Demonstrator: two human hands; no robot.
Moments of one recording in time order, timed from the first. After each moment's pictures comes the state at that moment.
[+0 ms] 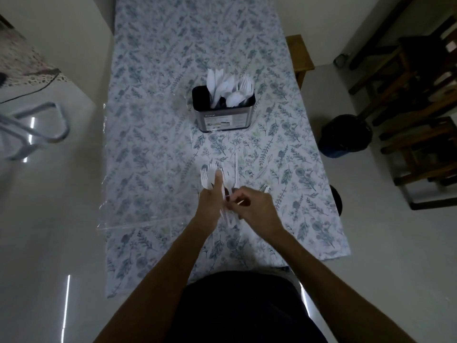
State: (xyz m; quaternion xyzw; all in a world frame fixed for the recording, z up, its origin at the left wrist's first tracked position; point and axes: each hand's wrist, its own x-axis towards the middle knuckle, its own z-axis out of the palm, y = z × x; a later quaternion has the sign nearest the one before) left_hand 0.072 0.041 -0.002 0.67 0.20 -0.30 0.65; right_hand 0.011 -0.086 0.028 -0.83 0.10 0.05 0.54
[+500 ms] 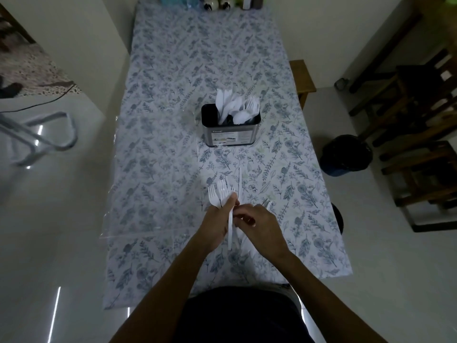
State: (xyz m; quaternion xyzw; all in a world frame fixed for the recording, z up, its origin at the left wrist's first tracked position) left_hand 0.059 0.047 0.010 0.59 0.15 -0.33 0.72; right_hand -0.003 -0.089 0.017 -0.89 0.06 0.02 0.45
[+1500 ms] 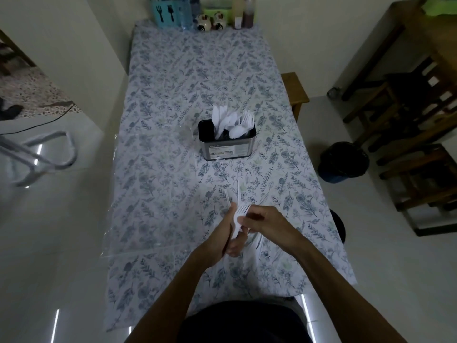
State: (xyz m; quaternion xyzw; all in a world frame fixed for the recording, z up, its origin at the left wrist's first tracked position) left_hand 0.062 0.044 0.023 0.55 0.01 -0.51 0.67; right_hand 0.031 -0.123 0.057 -0.71 0.11 0.20 0.67
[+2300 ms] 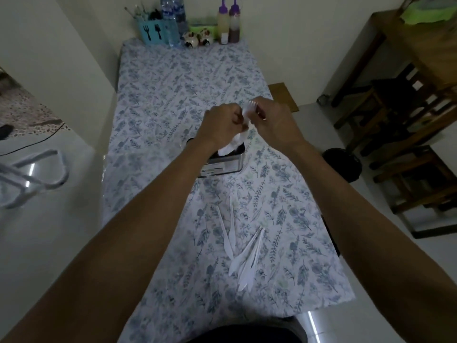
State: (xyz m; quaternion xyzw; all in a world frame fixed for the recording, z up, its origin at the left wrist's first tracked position) left_hand 0.299 -0.054 0.148 0.89 -0.26 -0.08 0.37; right_hand 0.235 -0.212 0.152 -0.93 0.00 -0.18 0.33
